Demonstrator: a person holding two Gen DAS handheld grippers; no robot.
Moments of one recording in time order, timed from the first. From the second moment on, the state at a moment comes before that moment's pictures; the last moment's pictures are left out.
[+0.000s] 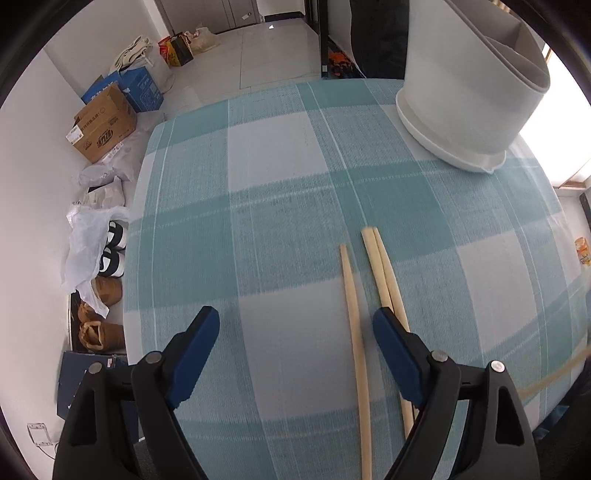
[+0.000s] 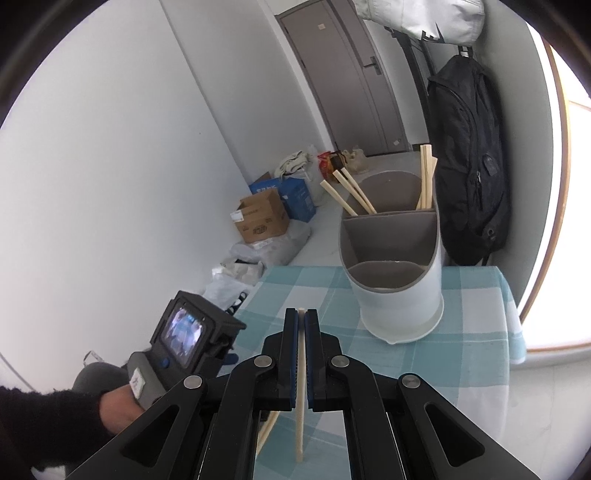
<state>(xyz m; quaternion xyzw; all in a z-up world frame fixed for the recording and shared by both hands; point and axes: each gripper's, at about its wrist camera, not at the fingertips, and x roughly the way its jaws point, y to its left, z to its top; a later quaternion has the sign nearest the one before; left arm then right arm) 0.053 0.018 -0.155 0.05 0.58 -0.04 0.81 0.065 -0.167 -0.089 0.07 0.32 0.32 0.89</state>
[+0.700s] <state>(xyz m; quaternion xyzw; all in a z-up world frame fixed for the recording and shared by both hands) 0.047 0.026 -0.113 -0.04 0.51 -0.08 0.86 0.069 -0.180 -0.095 0.08 0.33 0.30 0.89</state>
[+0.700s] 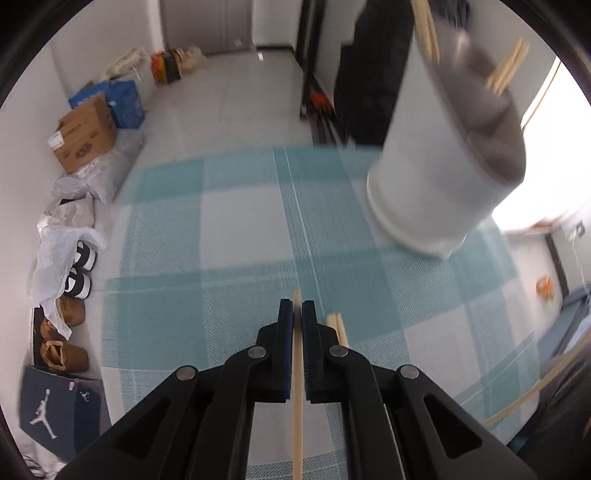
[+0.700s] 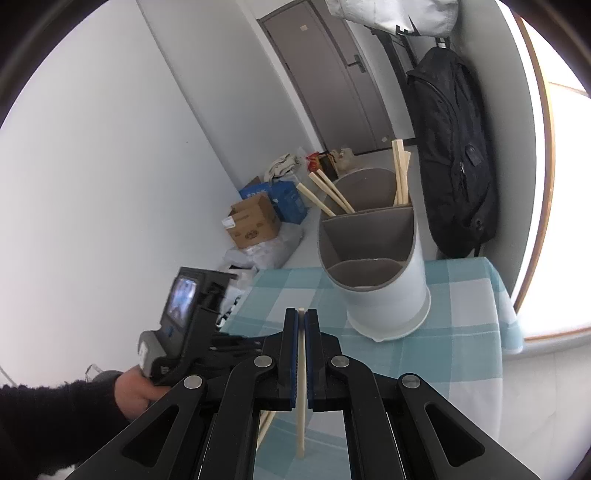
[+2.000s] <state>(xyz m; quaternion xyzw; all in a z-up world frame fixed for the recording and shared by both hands) 0.036 0.061 -0.111 -0.11 0.48 -0.07 0.87 0.053 -0.169 -0.090 0.07 0.31 0.28 0.91</state>
